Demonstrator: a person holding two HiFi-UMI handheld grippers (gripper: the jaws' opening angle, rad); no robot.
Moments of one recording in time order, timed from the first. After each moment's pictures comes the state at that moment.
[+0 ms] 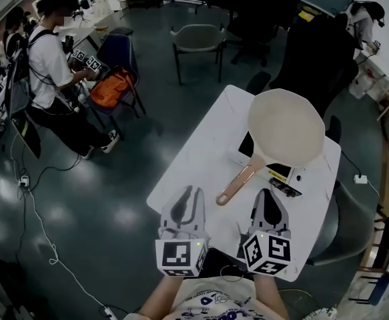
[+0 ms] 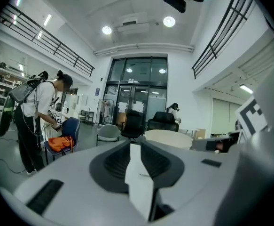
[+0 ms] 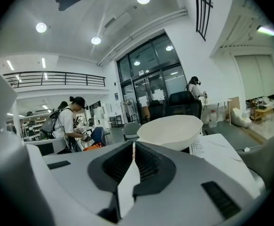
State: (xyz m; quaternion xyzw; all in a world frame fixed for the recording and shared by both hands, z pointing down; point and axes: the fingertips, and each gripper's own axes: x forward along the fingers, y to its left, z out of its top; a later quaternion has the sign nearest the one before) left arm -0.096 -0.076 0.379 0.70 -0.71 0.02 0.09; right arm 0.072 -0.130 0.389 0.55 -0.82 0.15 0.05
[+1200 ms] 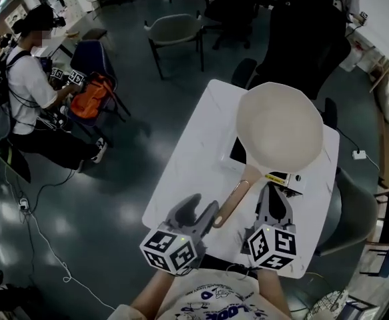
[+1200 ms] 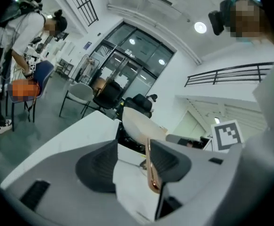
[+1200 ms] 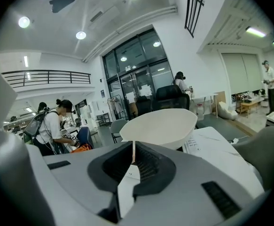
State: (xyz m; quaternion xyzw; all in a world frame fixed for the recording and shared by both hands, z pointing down) left arm -0.061 -0.130 0.437 0.80 -0.51 -0.02 0.33; right arm 0.089 -0.188 0.412 0.61 -0.77 0.19 0.06
